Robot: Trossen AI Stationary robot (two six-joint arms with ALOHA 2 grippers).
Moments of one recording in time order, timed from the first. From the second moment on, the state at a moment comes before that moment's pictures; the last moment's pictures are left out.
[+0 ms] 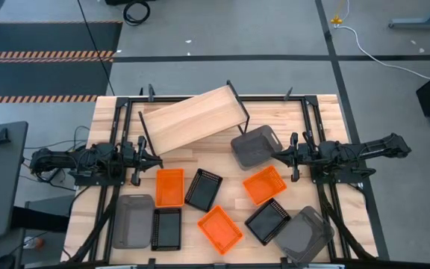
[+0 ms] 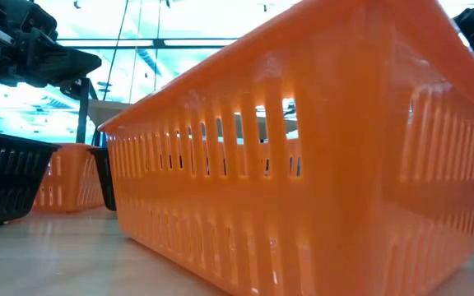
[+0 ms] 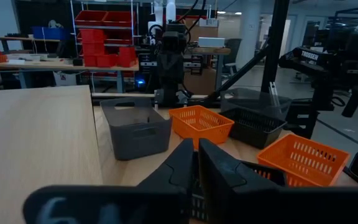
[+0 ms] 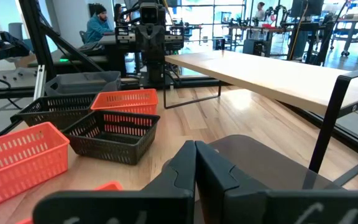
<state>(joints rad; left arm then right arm) -0.05 0.01 0.01 0.05 -0.04 -0.04 0.16 0.13 0.01 0.06 0.27 0.03</state>
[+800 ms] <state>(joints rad) -0.05 0.01 0.01 0.05 -0.04 -0.04 0.16 0.13 0.01 0.06 0.27 0.03</state>
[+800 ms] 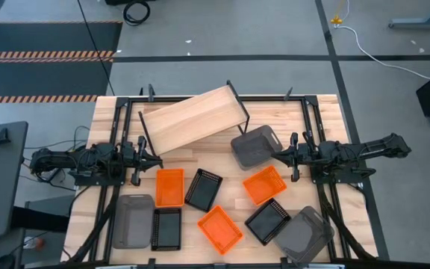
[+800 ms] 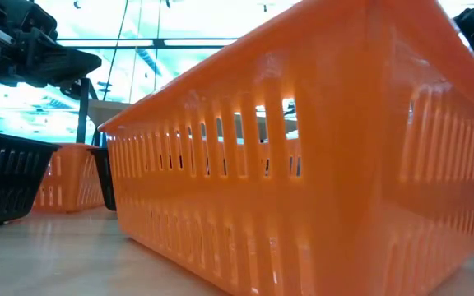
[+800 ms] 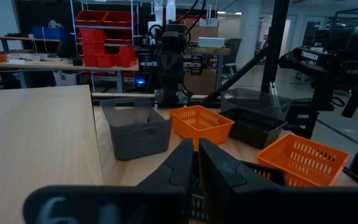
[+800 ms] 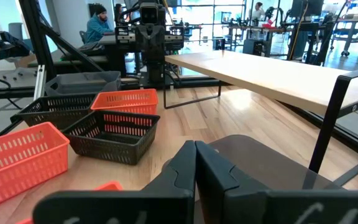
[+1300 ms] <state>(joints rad) -0.07 0.02 0.01 0.33 0.08 -0.29 0.16 0.13 0.01 0.06 0.27 0.03</state>
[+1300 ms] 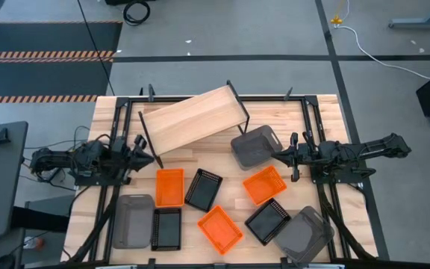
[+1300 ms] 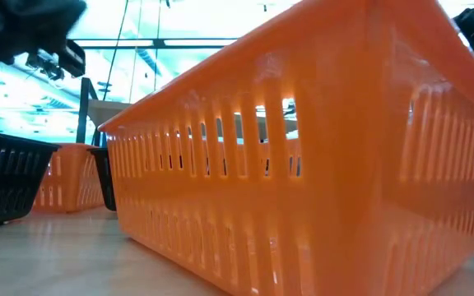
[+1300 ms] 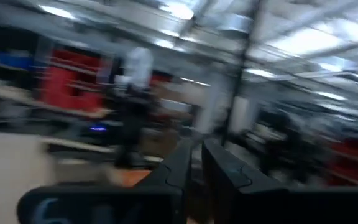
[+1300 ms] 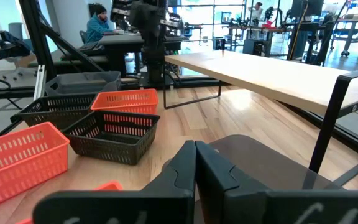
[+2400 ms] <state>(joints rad) -0.58 1.20 0.90 -0.44 -0.26 -0.29 0.16 0.13 0.01 0.08 0.27 0.03</state>
